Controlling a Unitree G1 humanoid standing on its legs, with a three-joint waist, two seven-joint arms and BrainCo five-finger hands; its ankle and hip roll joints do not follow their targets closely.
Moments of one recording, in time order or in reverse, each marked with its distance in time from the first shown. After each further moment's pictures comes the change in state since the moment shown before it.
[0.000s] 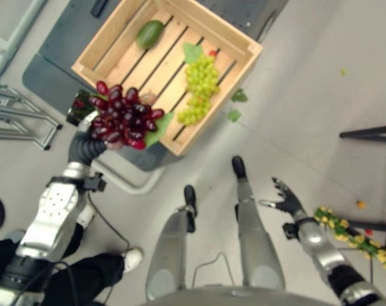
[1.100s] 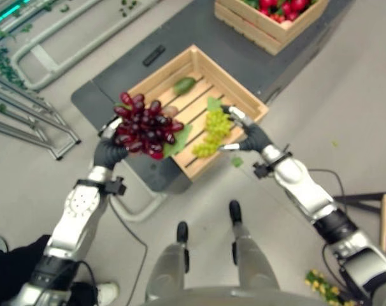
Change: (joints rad) left arm -0.100 -0.135 -0.057 0.011 0.098 0.052 -0.060; right arm -0.394 0.013 0.168 -0.312 0.029 0.084 0.119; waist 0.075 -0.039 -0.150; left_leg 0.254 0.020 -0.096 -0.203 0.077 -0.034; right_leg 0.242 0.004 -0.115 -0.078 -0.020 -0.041
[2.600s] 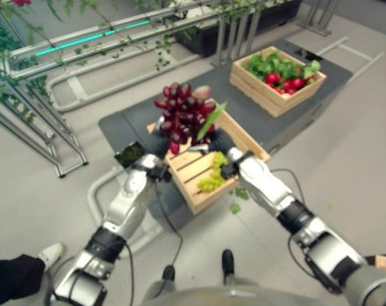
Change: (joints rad) left arm -0.218 -0.194 -0.273 0.112 -0.214 0.035 0.026; right arm -0.082 0.204 0.110 0.131 0.215 0.028 -0.006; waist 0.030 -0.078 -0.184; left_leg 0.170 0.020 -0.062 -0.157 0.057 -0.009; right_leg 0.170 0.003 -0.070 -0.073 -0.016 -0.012
